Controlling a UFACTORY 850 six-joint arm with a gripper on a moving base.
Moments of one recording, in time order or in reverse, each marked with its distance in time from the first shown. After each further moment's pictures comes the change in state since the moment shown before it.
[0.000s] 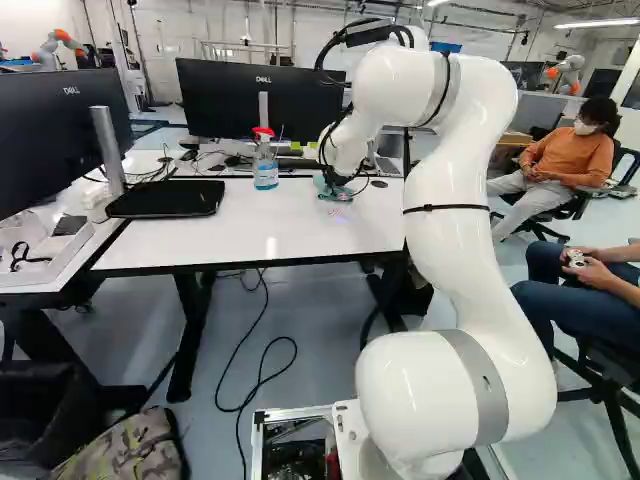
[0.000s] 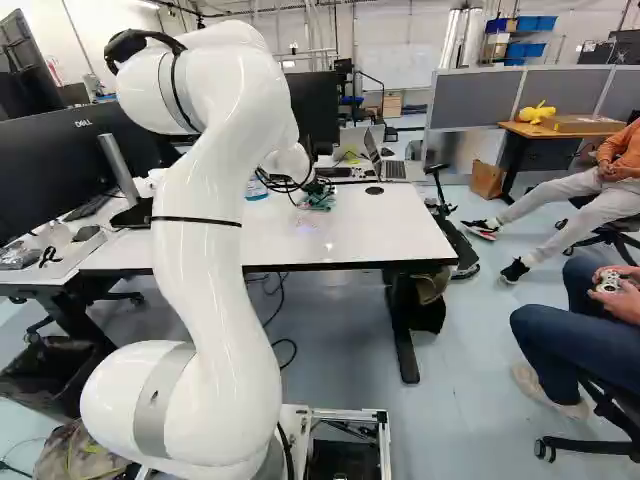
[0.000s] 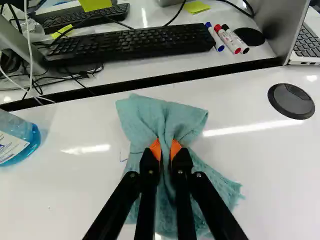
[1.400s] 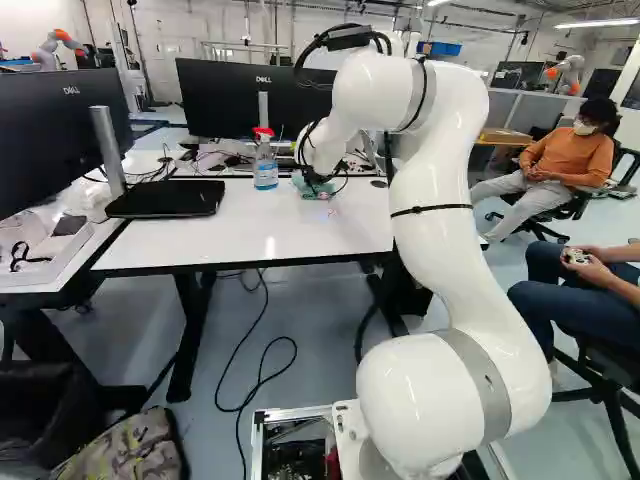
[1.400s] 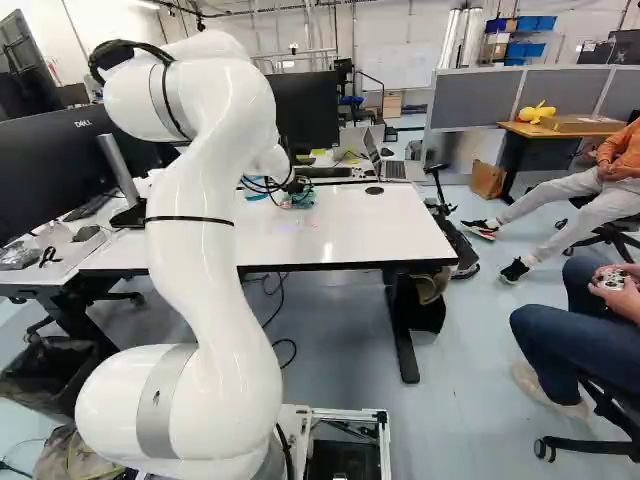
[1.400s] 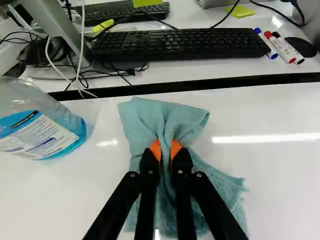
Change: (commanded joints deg) arm 6.4 -1.4 -1.9 0.0 0.0 0.0
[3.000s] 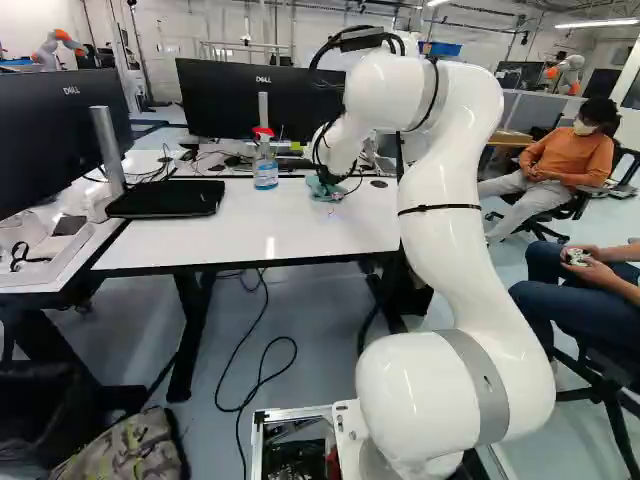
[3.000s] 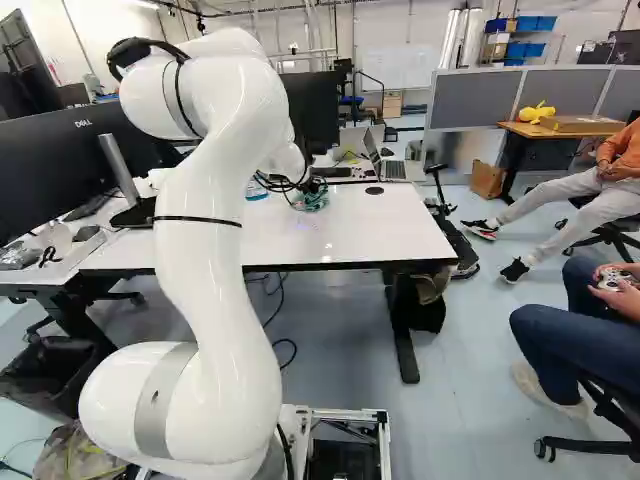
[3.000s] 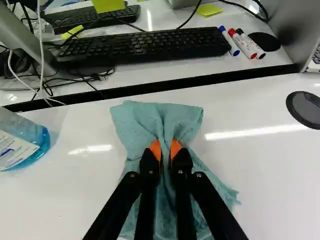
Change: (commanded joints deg) arm -4.2 -1.3 -1.8 0.0 0.0 0.0
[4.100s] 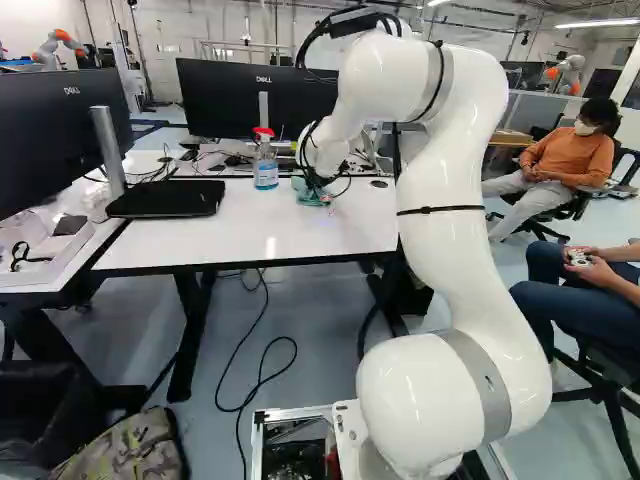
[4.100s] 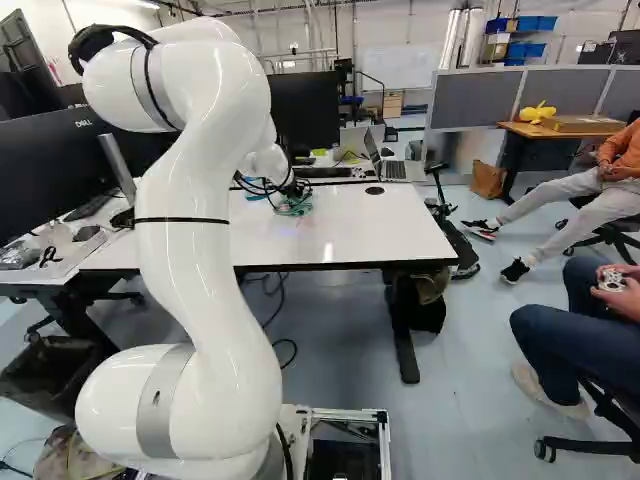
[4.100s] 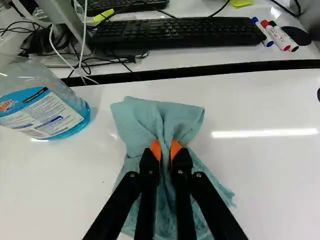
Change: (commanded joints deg) arm 3.8 4.9 6.6 0.0 0.0 0.0
